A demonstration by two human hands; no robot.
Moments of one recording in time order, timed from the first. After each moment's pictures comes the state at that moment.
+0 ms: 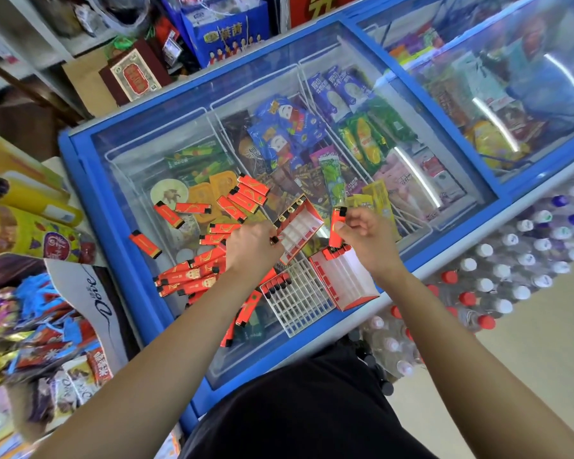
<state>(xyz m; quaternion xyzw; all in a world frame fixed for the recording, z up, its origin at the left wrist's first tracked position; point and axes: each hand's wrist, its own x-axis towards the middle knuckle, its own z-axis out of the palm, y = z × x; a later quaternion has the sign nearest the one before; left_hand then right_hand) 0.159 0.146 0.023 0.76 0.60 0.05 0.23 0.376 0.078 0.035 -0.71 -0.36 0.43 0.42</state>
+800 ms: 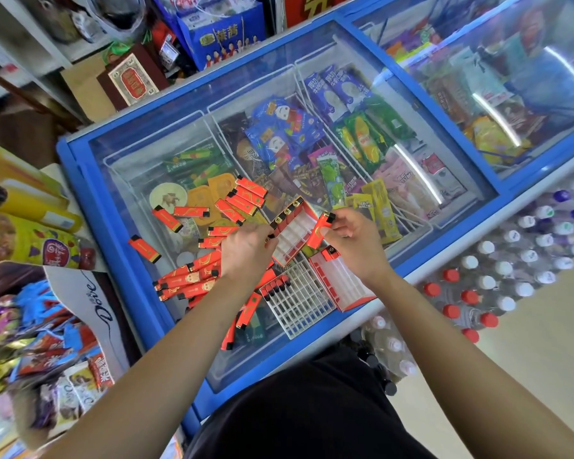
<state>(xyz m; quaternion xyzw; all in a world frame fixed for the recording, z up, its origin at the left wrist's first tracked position) 0.150 0.146 0.007 0.81 0.55 0.14 0.17 0.360 0.082 0.040 -0.70 -0.41 0.43 0.40</state>
